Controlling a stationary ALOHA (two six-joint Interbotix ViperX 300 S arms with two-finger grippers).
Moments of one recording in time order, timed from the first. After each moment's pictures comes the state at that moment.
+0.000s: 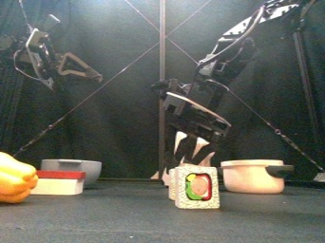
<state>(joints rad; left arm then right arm) 0.15 -0.65 1.23 -0.06 -0.50 0.01 0.09 0.22 0.45 -0.75 0.55 1.42</state>
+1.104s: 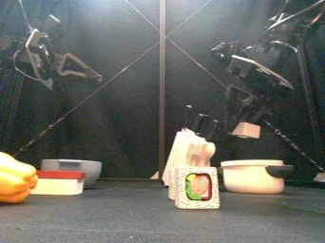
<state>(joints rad) 0.16 -0.65 1.23 -0.06 -0.50 0.01 0.27 -0.20 0.81 -1.00 0.89 1.88</state>
